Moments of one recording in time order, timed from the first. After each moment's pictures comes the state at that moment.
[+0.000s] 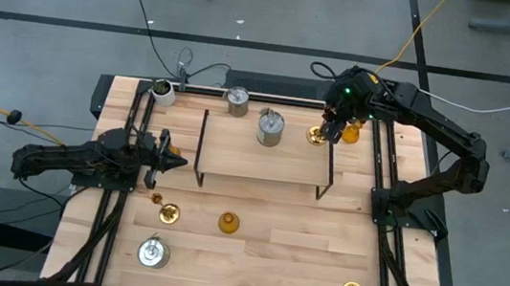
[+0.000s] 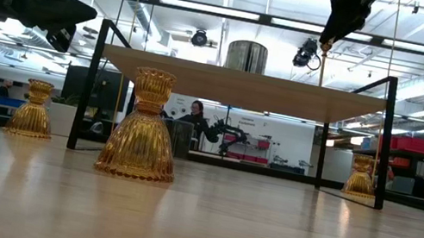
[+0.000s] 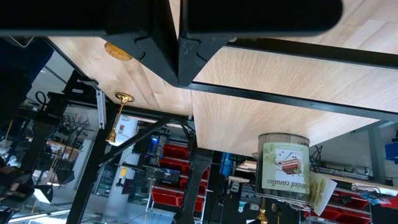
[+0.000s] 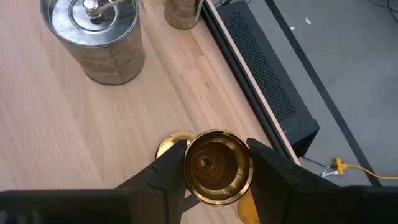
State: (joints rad) left arm 0.16 0.03 0.01 0.06 0.16 -0.20; right arm -0.43 1.39 1.61 -1.21 0.16 -0.07
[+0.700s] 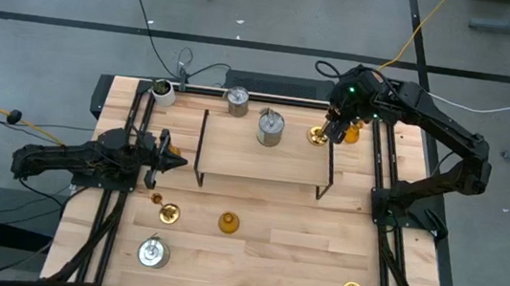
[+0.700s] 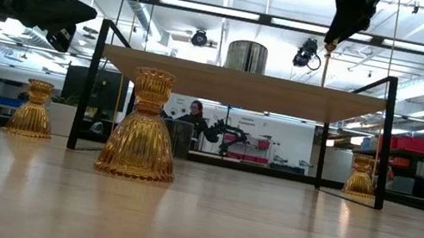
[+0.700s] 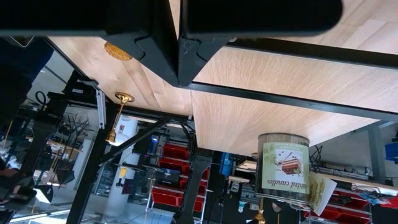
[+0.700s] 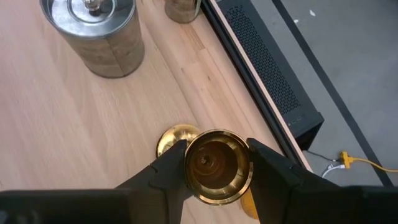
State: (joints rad) left arm 0.16 0.03 0.01 0.06 0.16 -0.20; right arm -0.44 1.36 1.61 -1.24 0.14 -0.06
